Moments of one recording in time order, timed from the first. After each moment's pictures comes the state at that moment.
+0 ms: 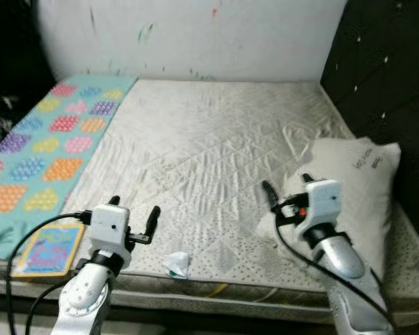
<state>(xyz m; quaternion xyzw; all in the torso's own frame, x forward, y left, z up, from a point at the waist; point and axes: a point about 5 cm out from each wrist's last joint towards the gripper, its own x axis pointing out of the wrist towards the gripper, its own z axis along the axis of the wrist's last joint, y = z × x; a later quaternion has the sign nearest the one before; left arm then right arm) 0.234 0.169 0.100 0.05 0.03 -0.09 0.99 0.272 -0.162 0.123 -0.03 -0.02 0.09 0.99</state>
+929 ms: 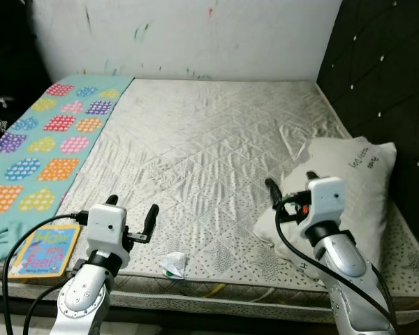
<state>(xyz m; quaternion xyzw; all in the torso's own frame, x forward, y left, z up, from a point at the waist) 0.227 0.172 0.103 0.04 0.02 -0.07 1.00 0.272 -0.159 0.130 -0.04 -0.03 0.07 1.00</state>
